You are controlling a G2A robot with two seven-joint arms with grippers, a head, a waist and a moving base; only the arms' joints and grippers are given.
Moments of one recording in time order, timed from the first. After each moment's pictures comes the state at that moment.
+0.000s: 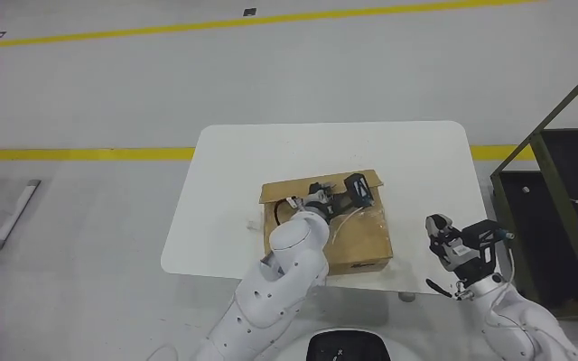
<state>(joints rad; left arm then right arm) 0.87 -1.45 -0.84 -1.63 2.03 -0.45 -0.85 -1.73 -1.22 1.57 -1.84 -1.01 -0.26 -0.05</state>
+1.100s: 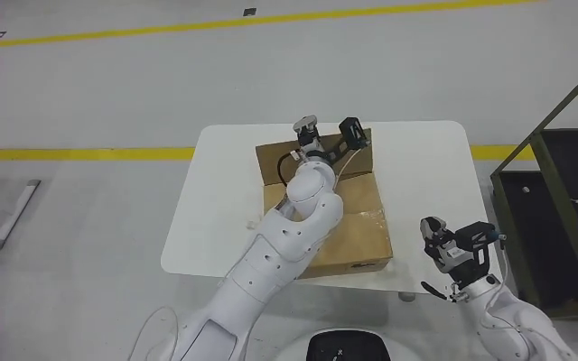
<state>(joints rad) 0.52 -1.60 -0.76 -1.14 2.10 -0.16 -0.81 -1.73 -1.23 1.54 -1.84 -1.02 -0.25 -0.04</state>
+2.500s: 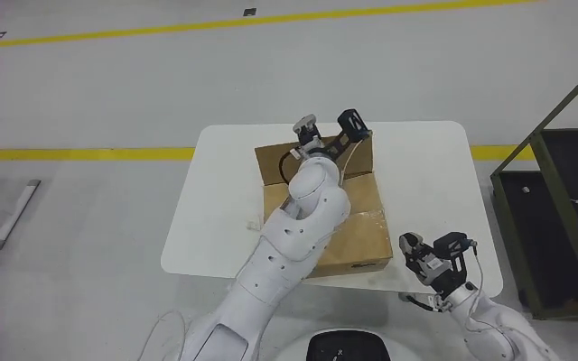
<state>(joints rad) 0.61 -1.66 -0.91 -1.27 2.12 -0.21 -0.90 -1.69 -1.23 1.45 -1.73 -0.95 -0.35 0.00</state>
